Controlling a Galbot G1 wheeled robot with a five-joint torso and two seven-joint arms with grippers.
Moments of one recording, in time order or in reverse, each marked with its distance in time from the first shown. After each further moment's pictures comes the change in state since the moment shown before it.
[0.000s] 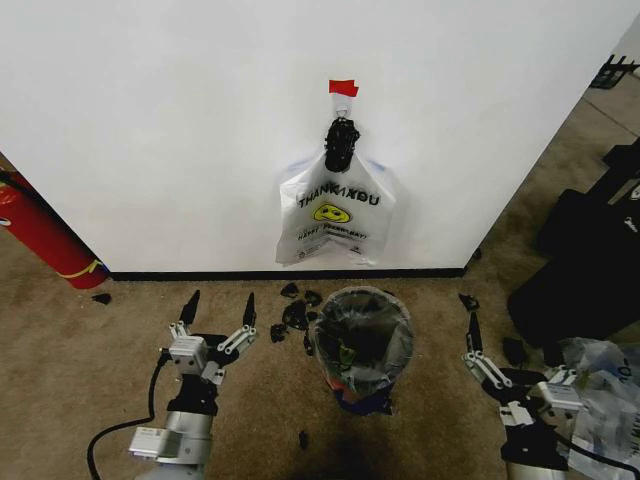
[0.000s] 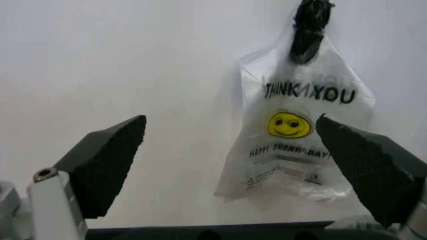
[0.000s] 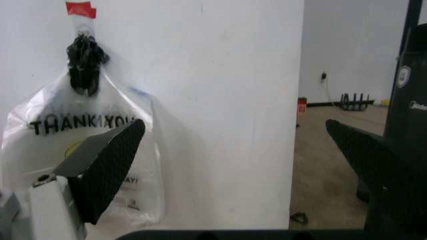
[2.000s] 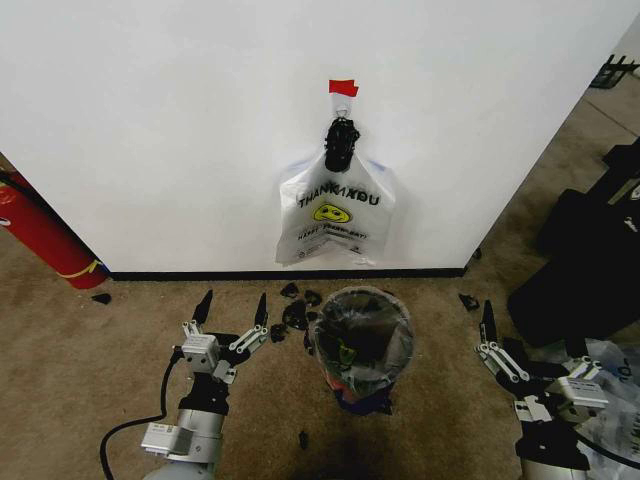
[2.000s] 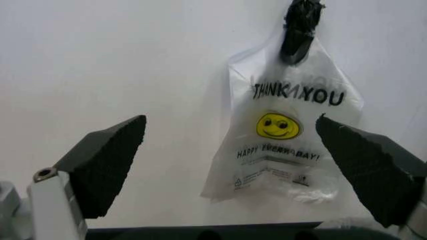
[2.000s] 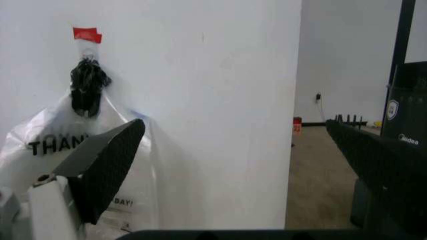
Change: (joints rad) left arm -0.037 0.003 0.044 0.005 -0.007 0.028 -0.010; right arm -0.005 0.075 0.016 0.038 -0.055 0.040 -0.038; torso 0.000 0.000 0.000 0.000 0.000
